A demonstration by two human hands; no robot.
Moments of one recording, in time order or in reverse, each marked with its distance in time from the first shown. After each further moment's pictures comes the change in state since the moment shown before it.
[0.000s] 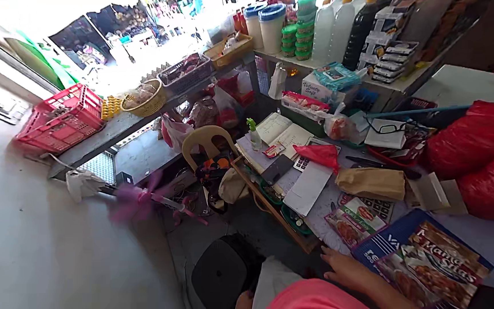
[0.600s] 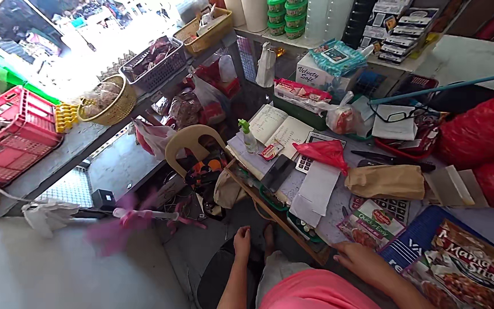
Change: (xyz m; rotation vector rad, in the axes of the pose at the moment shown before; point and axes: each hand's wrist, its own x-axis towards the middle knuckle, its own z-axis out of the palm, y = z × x) left_hand 0.101 0.147 -0.150 -0.449 0.400 0.406; right_hand 0.012 -0.007 -0.064 0.226 0.194 0.132
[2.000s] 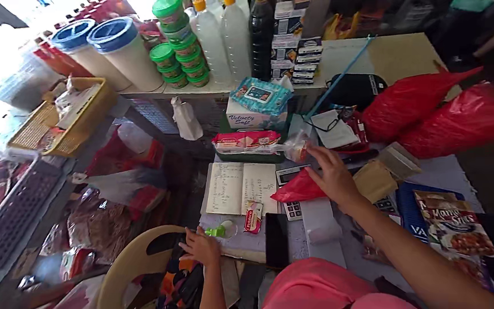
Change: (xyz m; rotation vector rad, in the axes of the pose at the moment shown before) left_hand 0.295 0.262 -0.007 0.718 0.465 0.465; right_hand 0.114 -0.027 -0.256 0.131 1.393 0.256
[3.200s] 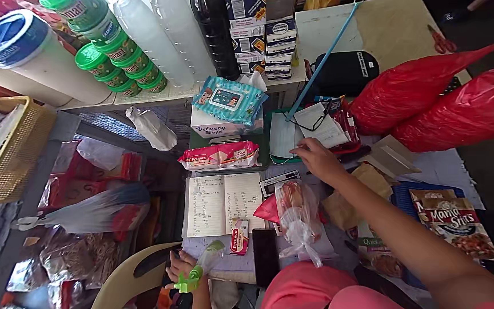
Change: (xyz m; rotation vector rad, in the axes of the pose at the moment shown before) left_hand 0.006 -0.012 0.022 -0.064 0.090 -0.005; right_hand 0.063 0.107 0.036 0.016 -0.151 -0.104
